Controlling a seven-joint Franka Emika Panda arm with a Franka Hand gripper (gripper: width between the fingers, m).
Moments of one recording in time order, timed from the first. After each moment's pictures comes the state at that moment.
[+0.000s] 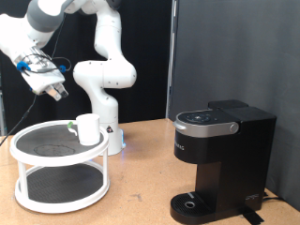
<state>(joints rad) -0.41 -0.59 -0.60 -2.65 0.39 1.87 1.68</state>
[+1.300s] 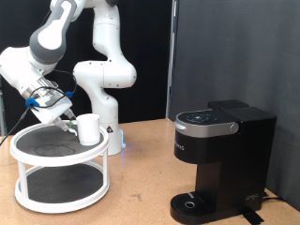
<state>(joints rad) -0.38 -0.39 -0.60 -2.73 0.54 2.01 1.53</state>
